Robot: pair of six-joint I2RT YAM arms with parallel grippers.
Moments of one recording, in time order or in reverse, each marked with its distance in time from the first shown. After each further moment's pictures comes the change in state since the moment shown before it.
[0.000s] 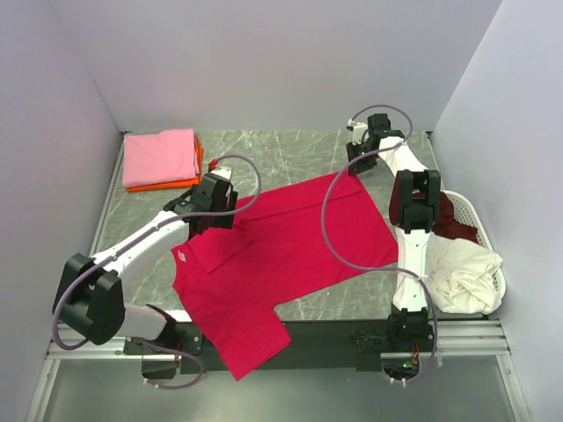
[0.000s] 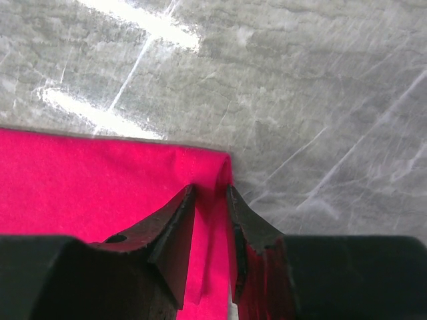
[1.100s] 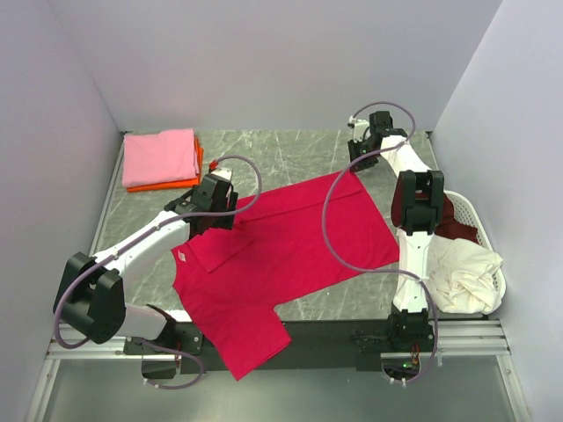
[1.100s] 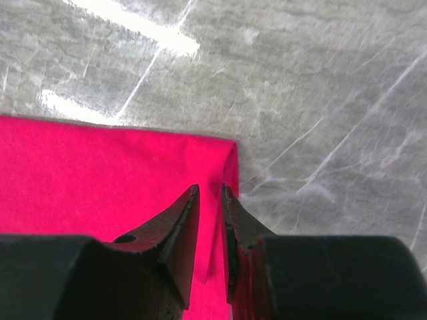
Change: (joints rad) left arm 0.000 0.008 -0.005 0.004 0.000 0.000; right arm 0.000 -0.056 -0.038 0.010 -0.004 -0.003
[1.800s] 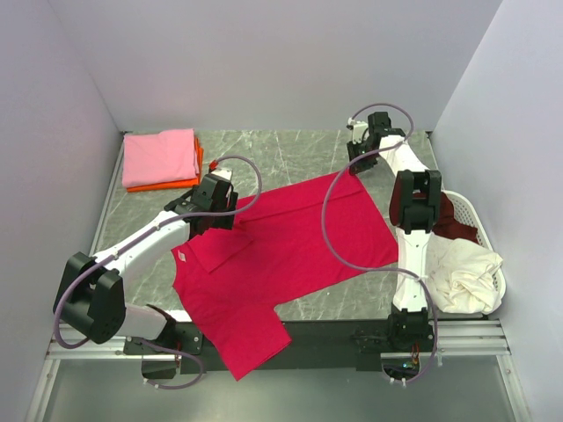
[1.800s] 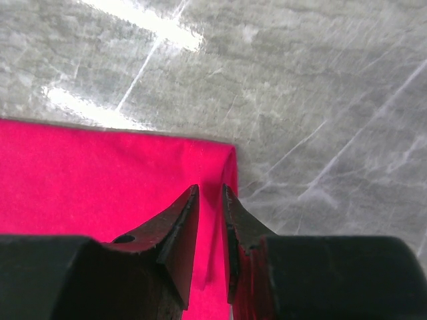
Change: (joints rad) left arm 0.000 0.000 0.000 0.000 0.000 0.000; right arm 0.001 0.036 0.047 -0.040 0.003 0.000
